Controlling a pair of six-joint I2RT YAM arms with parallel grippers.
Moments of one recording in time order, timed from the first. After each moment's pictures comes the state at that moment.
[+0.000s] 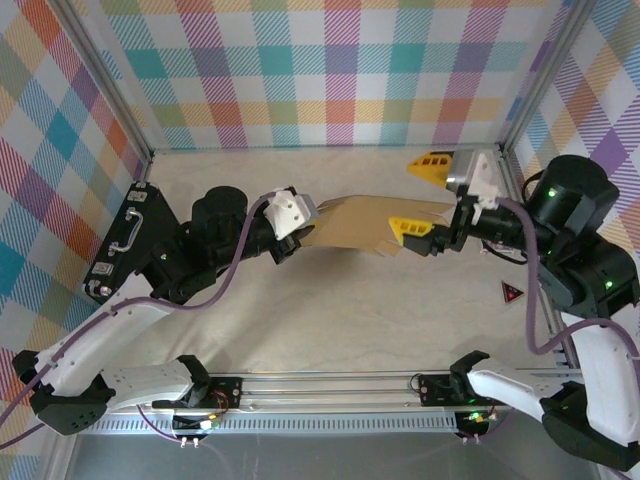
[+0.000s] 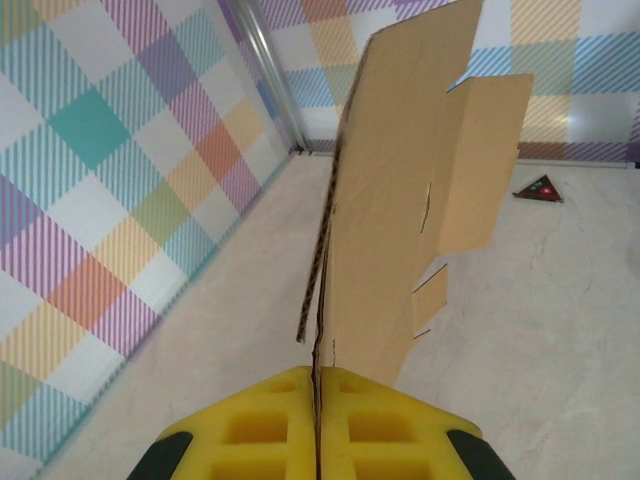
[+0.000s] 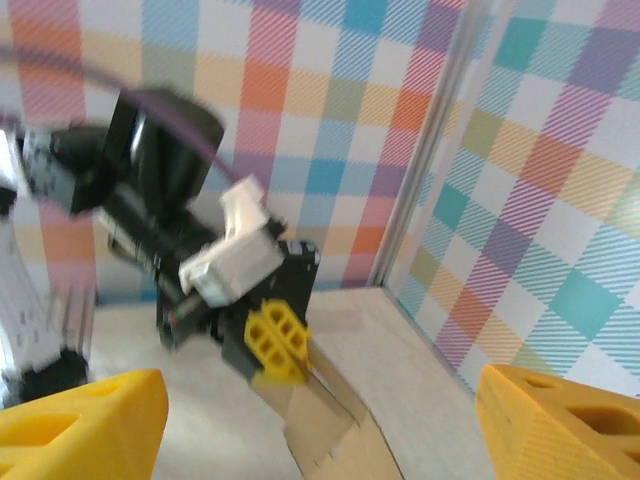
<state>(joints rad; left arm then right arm) -0.83 1.09 1.34 -0.54 0.09 0.37 0.52 1.04 1.79 -0.86 -0.65 -0.36</state>
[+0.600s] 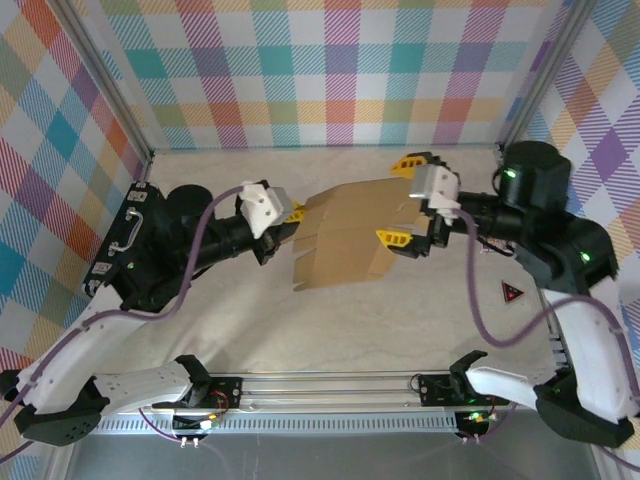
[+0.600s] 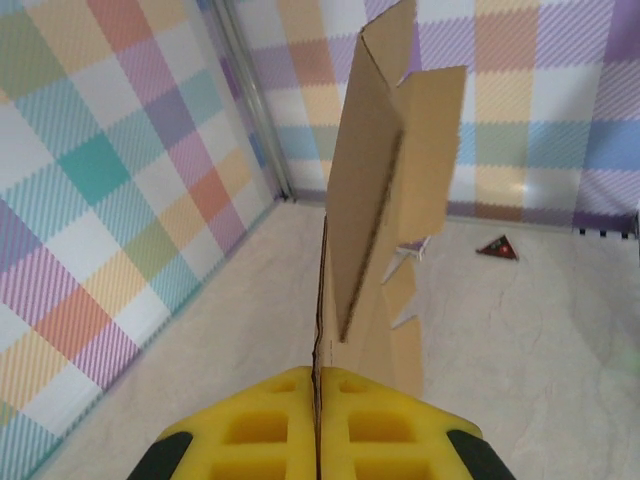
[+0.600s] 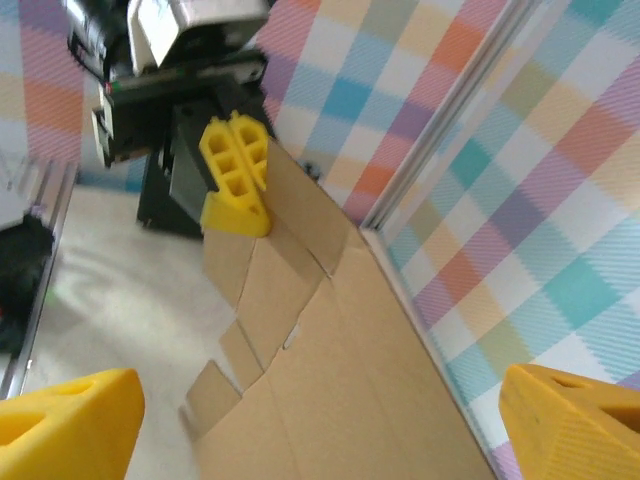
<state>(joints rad) -0.81 1.00 1.41 -0.57 0.17 0.29 0.55 1.09 1.82 -0.97 -0.62 -0.62</state>
